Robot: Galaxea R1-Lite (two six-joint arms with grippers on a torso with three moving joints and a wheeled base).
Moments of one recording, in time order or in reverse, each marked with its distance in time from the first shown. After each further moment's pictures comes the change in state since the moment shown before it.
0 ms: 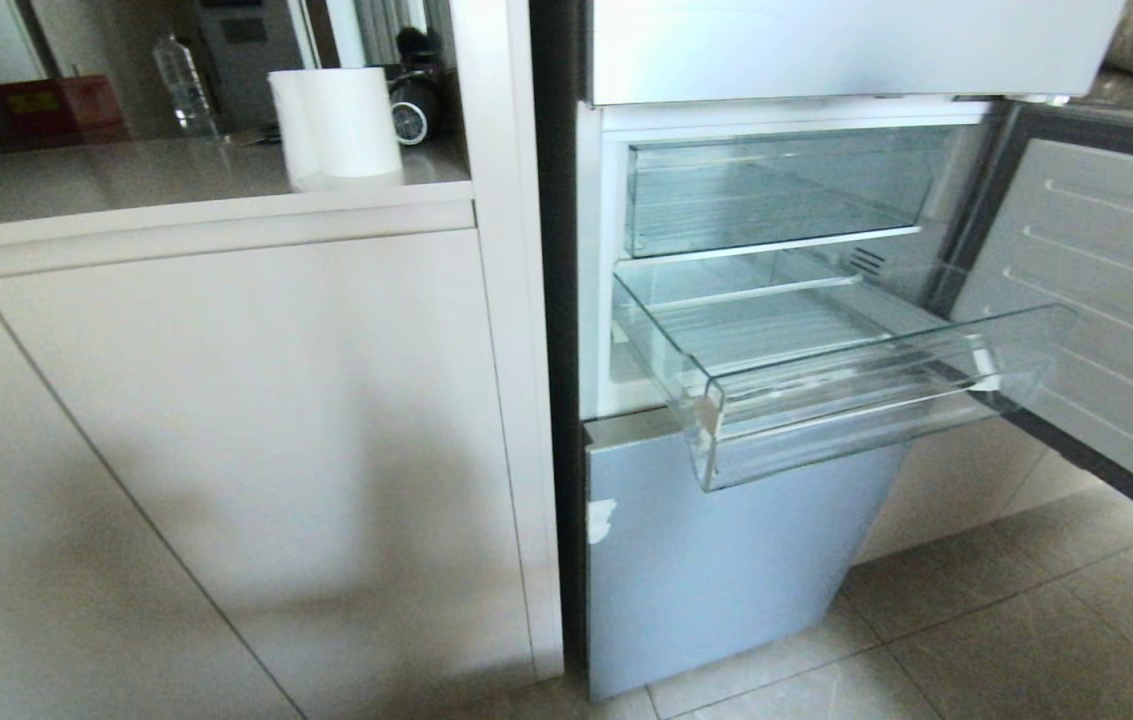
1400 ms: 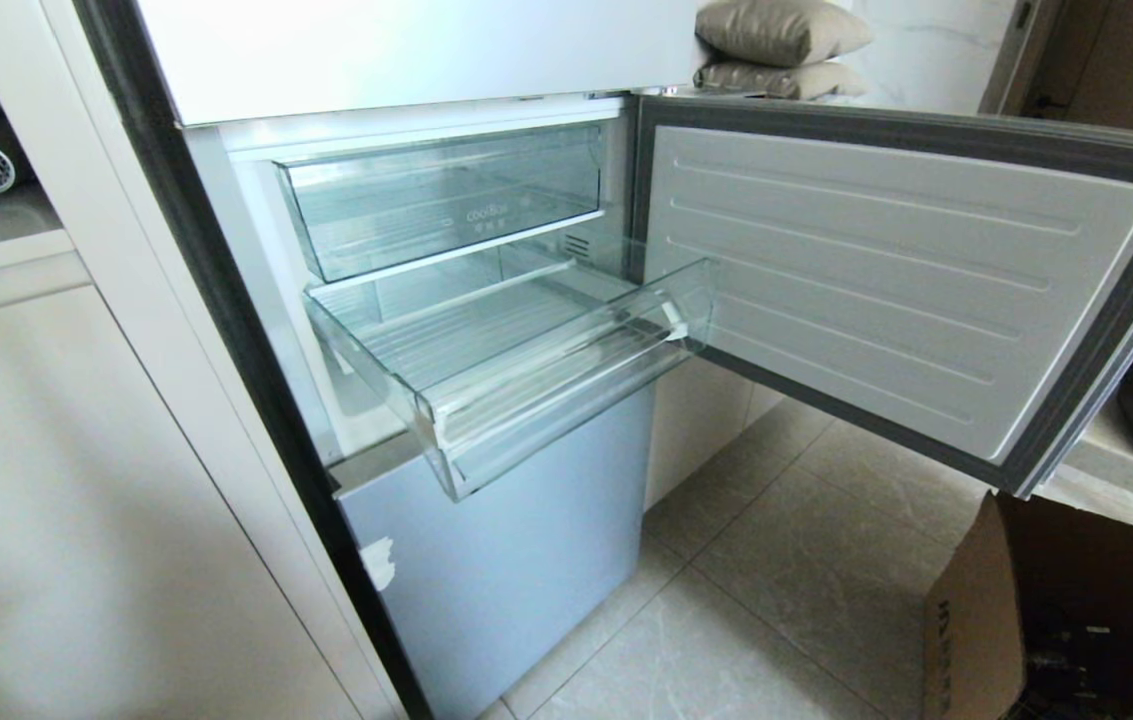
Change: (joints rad) left arm 0.000 0.000 0.000 0.000 0.000 0.000; right arm -0.750 -0.023 0.366 -0.723 0.279 0.033
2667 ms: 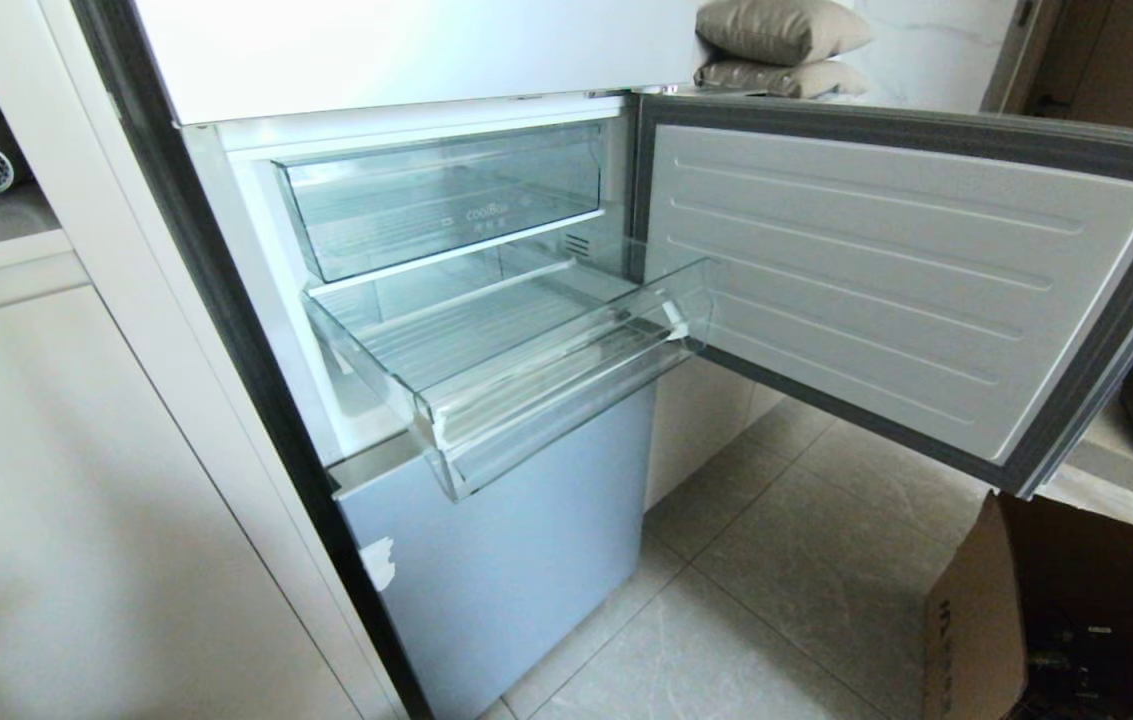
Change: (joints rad) left arm 0.000 0.000 0.000 0.000 0.000 -0.001; right arm 0.175 0.791 -0.107 -0.438 0.094 0.003
